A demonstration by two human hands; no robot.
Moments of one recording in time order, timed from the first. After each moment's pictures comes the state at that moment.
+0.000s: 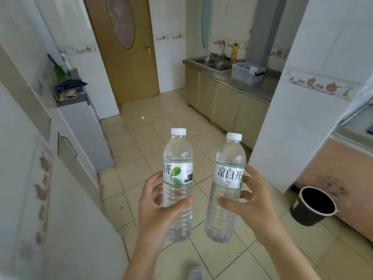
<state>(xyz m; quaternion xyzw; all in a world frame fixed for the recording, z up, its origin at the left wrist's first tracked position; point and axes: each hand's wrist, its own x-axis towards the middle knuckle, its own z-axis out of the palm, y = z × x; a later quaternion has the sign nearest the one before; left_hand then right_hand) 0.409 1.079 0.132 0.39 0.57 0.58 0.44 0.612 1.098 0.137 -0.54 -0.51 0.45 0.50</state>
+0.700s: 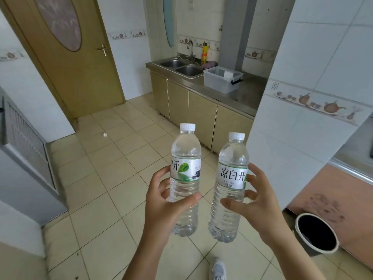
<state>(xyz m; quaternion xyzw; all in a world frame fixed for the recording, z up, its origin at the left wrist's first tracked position) 0.520 1.486 0.136 0.44 0.52 0.53 0.50 0.721 1.462 0.144 -0.57 -0.51 0.37 0.53</state>
